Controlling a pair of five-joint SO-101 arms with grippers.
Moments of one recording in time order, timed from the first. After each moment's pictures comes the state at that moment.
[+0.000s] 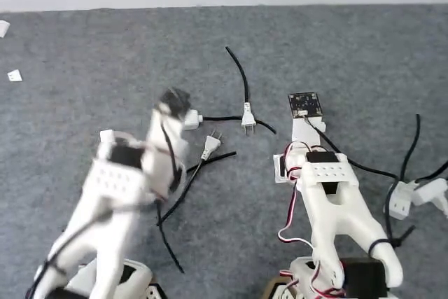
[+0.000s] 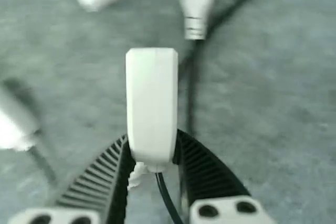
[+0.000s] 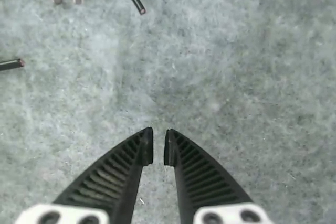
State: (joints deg) left arm 11.1 -29.4 46.5 70.7 -6.8; right arm -4.7 -17.3 55.0 40.5 2.1
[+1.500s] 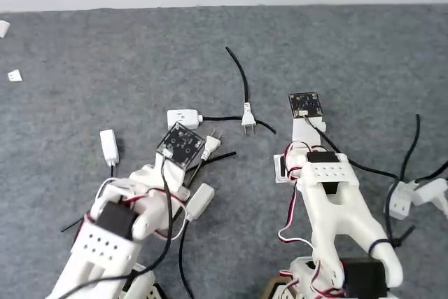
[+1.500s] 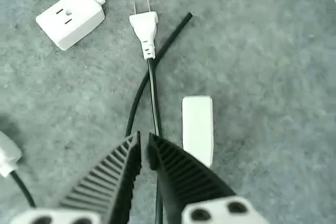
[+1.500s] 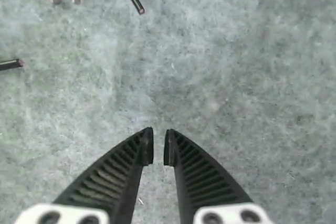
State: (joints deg) left arm 19.0 -59.4 65.8 66.6 -6.5; right arm -4.5 -17.3 55.0 40.5 2.2
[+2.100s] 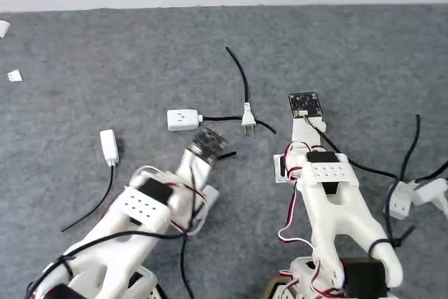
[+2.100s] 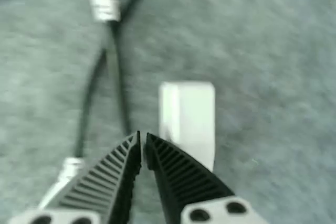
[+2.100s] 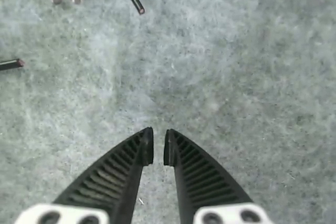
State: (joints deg) left arm 24.6 -29.9 65.5 53.1 -3.6; right arm -4.6 -17.3 55.0 40.5 2.2
